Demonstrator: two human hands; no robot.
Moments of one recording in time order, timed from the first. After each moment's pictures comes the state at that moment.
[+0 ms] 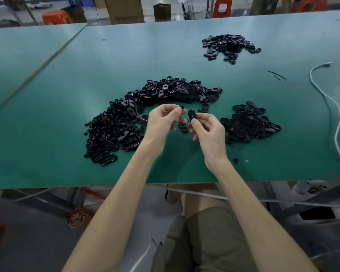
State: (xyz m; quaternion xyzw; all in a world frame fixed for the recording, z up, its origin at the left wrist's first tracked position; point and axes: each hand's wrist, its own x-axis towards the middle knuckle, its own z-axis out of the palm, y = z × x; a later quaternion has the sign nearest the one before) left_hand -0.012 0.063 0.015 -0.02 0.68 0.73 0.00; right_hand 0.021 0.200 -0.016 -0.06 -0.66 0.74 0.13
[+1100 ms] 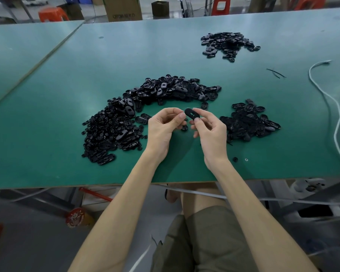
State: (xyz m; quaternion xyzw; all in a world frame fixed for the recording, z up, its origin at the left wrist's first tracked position) left_hand -0.008 0.068 -0.016 0.04 0.59 0.80 -0.02; right_hand 0.020 0.200 -0.020 -0.06 -0.66 0.73 0.16
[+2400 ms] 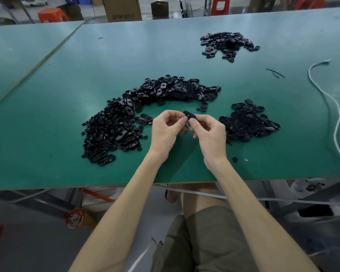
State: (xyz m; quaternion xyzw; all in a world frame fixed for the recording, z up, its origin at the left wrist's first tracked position) left_hand -0.010 0.073 -0.022 0.04 0.68 0.73 -0.06; right_hand 0.018 0.201 -0.023 -0.06 -0.69 0.70 0.16
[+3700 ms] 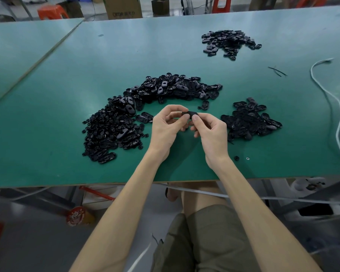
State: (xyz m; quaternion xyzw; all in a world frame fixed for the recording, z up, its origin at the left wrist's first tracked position) left_hand -0.006 0.071 -0.019 0.08 0.64 0.76 -0.04; right_hand 0.023 0.201 -0.017 -0.05 -0.68 0.71 0.14
